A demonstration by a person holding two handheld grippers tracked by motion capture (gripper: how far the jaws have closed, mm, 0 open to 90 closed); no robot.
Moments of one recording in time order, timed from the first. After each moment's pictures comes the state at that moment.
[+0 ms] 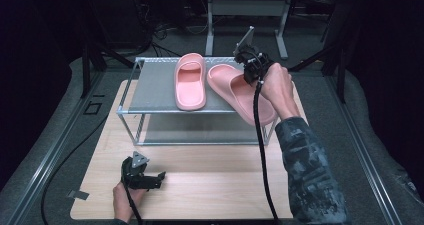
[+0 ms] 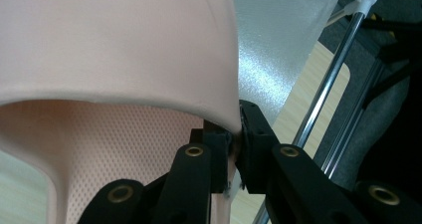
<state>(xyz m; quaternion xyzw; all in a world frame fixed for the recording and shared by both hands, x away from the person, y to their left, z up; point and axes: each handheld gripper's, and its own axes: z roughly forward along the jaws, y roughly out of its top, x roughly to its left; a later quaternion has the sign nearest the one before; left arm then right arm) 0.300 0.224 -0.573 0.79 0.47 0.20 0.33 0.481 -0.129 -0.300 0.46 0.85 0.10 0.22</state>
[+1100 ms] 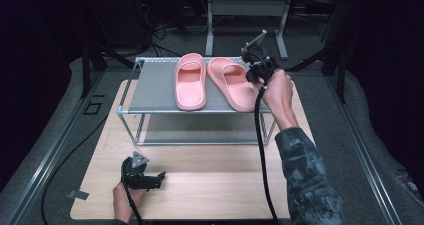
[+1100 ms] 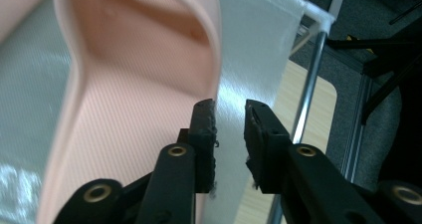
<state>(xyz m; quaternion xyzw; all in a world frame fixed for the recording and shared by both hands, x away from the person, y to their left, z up) 0.300 0.224 -0.573 0.79 0.48 0.20 0.33 0.472 -0.149 -0.312 0.50 0.81 0.18 0.27</state>
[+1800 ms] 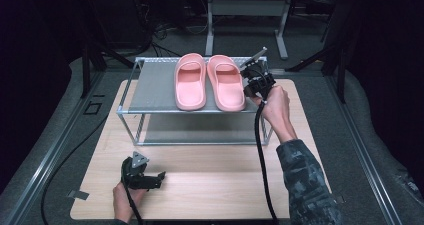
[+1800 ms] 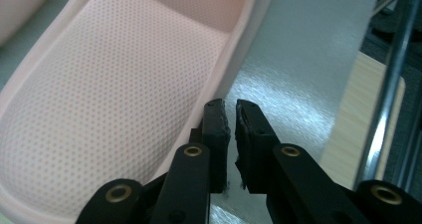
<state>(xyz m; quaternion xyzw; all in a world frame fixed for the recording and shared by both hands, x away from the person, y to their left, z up) 0.300 0.224 -0.573 0.79 0.48 0.20 0.33 0.459 -0.145 -0.344 0.48 0.82 0.22 0.20</state>
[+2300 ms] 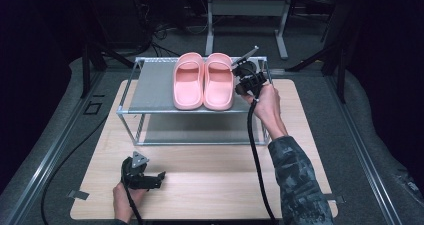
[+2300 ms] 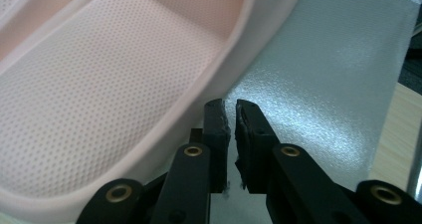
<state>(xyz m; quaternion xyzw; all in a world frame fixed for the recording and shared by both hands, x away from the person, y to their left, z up) 0.300 0.224 -0.573 0.79 0.48 0.20 0.33 0.468 -0.129 -0.347 0.47 0.83 0.24 0.20</state>
